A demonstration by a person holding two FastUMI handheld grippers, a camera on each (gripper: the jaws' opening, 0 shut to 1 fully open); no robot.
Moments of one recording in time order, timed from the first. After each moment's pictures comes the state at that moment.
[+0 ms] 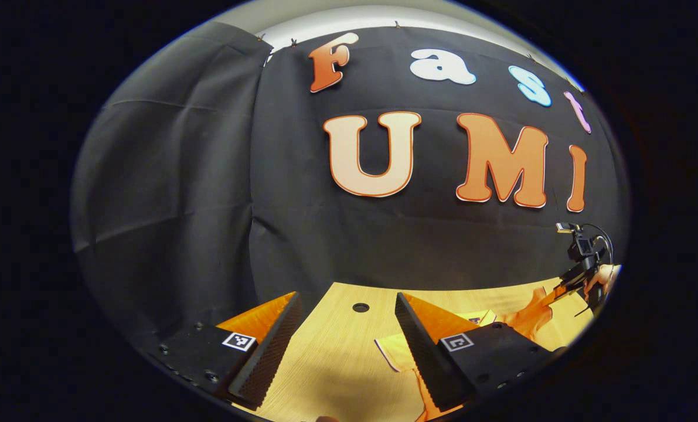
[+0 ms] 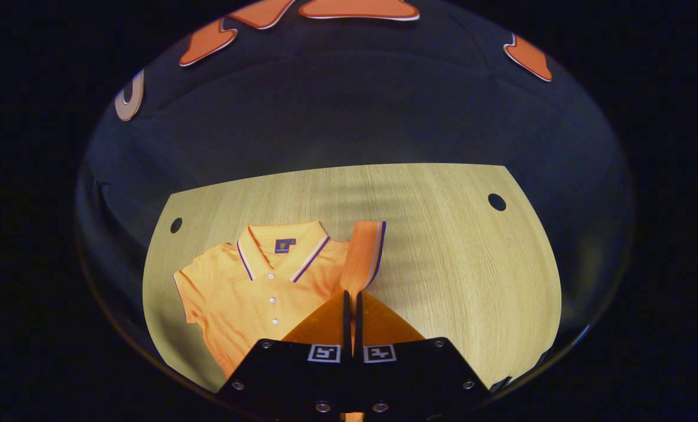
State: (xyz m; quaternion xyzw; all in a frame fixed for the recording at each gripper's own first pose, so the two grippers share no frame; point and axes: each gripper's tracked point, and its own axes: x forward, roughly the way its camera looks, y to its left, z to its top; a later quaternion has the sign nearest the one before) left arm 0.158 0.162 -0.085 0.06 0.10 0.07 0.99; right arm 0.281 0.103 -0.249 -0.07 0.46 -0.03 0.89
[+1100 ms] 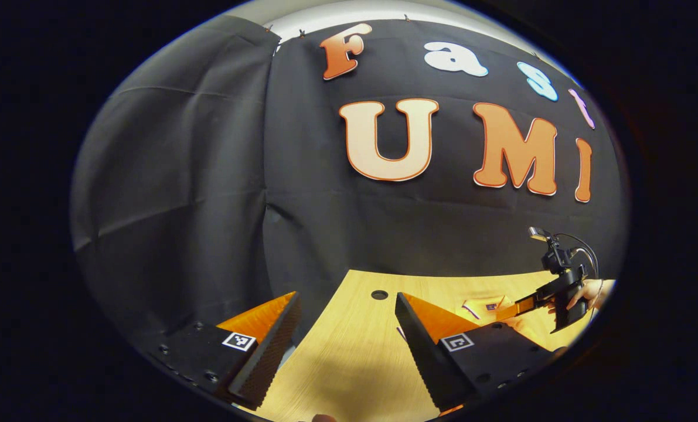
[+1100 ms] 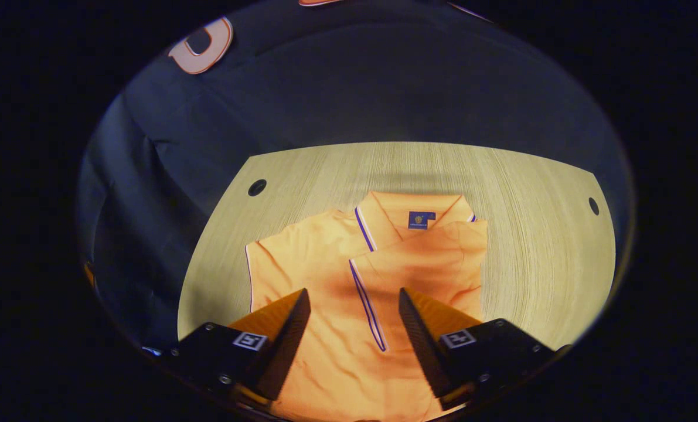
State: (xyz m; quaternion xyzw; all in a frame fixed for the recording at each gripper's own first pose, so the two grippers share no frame) left arm 0.161 0.197 -0.112 0.06 0.13 0.08 0.99; right arm 0.260 0.260 -0.315 -0.06 0.46 0.13 0.88
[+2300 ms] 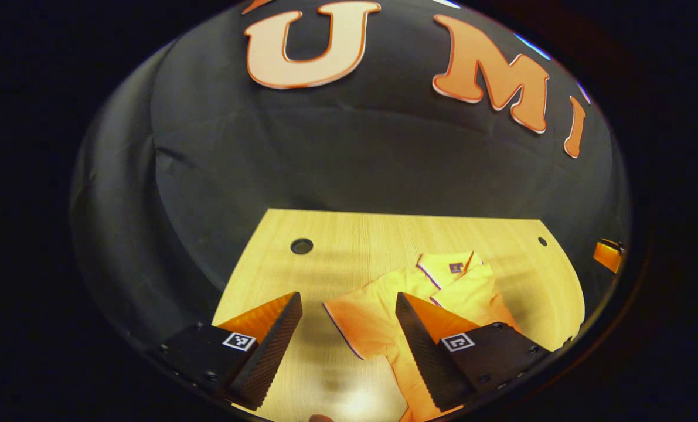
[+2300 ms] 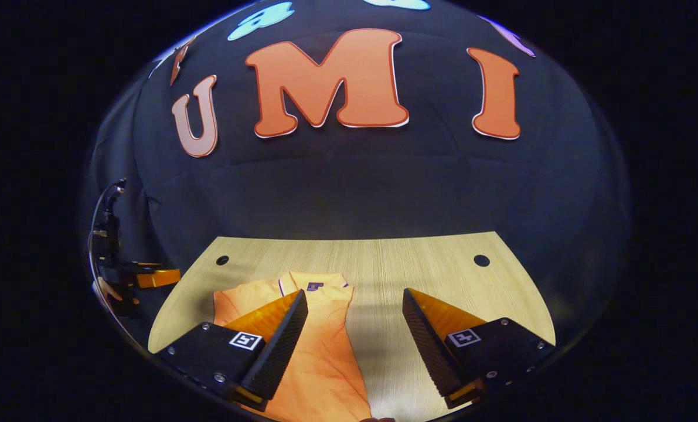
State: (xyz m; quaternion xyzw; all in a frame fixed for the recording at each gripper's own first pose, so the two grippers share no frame) left arm 0.293 0.082 -0.258 0.07 0.38 -0.02 0.92; right arm 0.207 0.090 -0.135 -0.05 0.25 0.05 0.97
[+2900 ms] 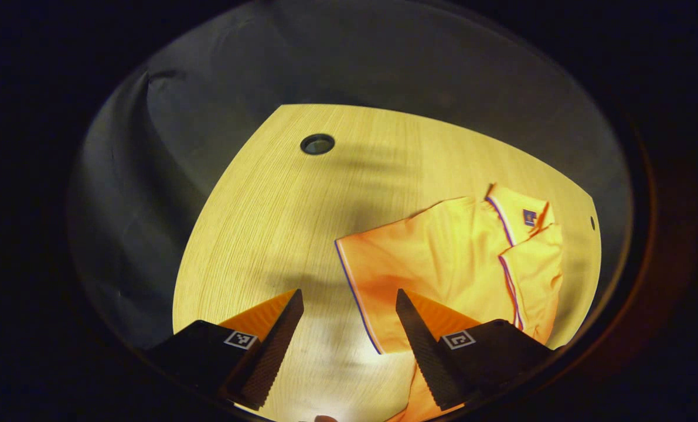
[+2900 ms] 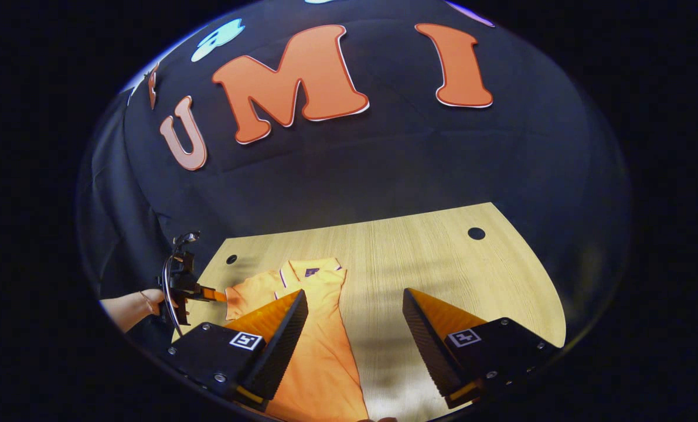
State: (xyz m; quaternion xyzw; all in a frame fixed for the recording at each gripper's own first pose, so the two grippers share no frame) left arm 0.291 0.123 -0.407 0.03 0.56 0.09 0.82; right arm 0.184 0.029 -0.133 0.01 0.29 0.05 0.96
